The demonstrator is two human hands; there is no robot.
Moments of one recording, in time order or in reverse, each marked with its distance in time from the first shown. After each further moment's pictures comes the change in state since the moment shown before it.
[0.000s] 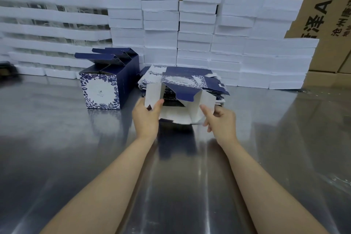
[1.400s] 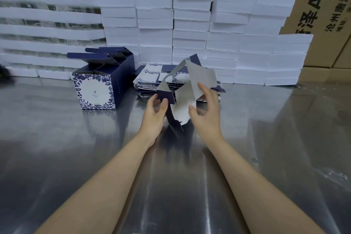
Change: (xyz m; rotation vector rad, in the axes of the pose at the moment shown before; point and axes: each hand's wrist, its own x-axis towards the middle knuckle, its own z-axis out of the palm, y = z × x) left_hand -0.008 -0.006 0.016 -0.277 -0.384 -0.206; right_hand -0.014 -0.023 0.025 0.108 -0.031 -0.321
